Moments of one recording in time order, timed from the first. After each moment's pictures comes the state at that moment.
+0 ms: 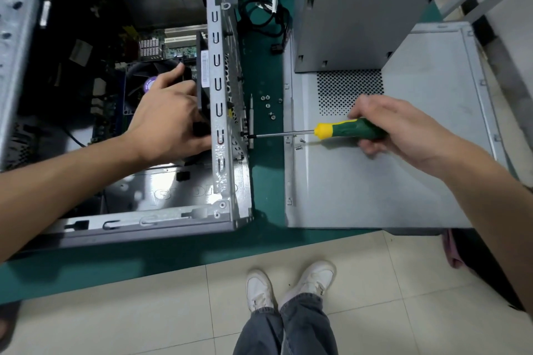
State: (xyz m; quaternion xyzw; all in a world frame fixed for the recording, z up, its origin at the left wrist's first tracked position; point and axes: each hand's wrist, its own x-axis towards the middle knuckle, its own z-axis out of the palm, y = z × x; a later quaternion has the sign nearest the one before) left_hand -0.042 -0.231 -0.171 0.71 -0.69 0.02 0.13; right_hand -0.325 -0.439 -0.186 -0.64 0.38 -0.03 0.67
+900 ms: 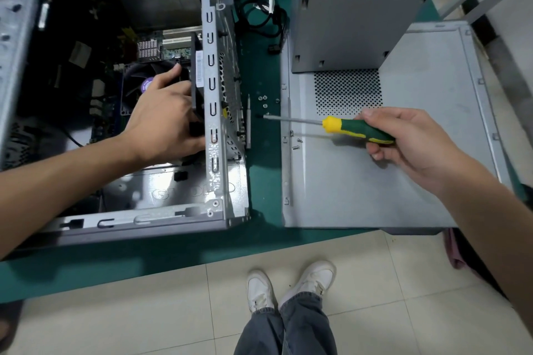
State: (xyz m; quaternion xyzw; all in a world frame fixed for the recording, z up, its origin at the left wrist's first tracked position) left_hand -0.040 -0.231 -0.175 0.70 -0.70 0.03 0.14; right_hand -0.338 -0.429 -0.188 -0.55 0.45 -0.10 0.69
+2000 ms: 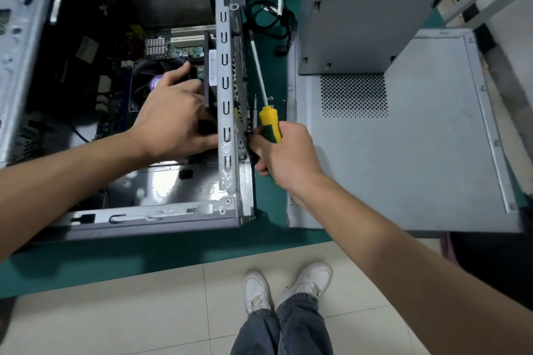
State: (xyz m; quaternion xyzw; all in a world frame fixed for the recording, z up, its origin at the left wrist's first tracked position) left_hand -0.034 -0.232 -0.176 0.71 -0.70 0.01 0.11; right_hand -0.219 -0.315 -0.196 -0.63 0.45 -0.09 0.63
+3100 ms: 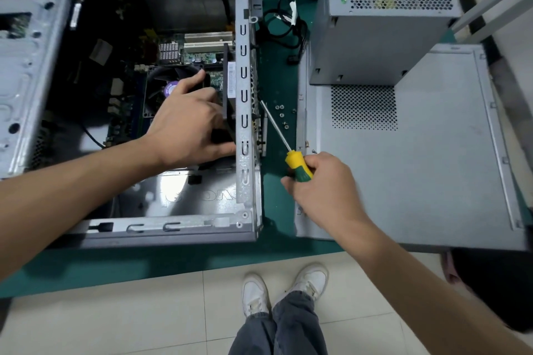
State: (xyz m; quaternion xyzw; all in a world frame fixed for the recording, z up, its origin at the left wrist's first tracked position) left_hand -0.033 -0.230 -0.179 0.73 -0.68 -0.01 0.10; right_hand -0.263 -0.314 -0.195 -0.77 0.48 -0.01 0.42
